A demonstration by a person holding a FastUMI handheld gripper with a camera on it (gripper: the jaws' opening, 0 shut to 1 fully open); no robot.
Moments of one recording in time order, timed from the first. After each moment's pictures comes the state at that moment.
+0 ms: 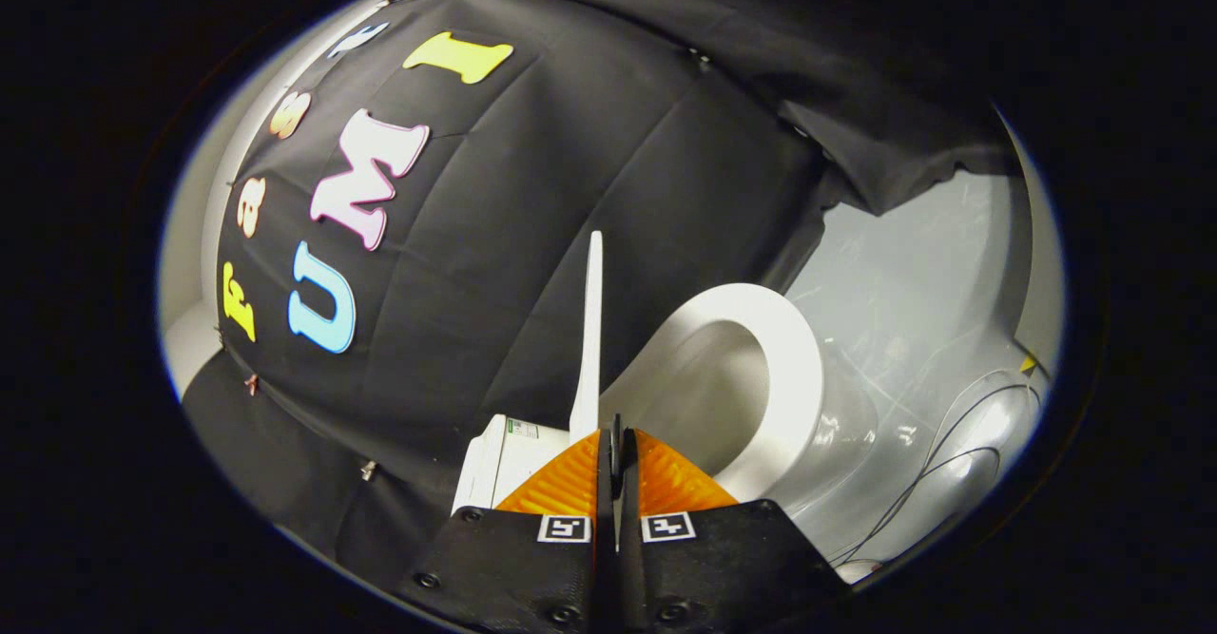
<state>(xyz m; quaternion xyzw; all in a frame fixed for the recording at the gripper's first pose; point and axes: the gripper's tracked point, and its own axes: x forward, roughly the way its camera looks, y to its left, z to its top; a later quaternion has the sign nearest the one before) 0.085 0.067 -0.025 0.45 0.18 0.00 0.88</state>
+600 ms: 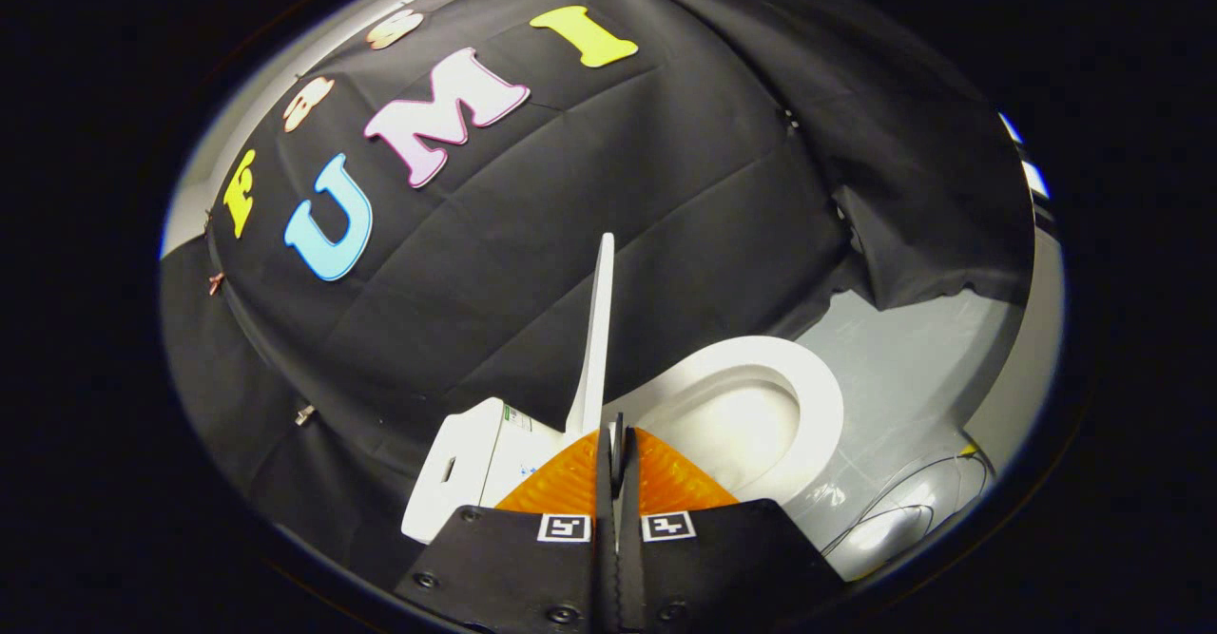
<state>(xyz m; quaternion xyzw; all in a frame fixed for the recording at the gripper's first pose) 0.086 0.137 0.051 0.30 0.16 -0.01 0.94</state>
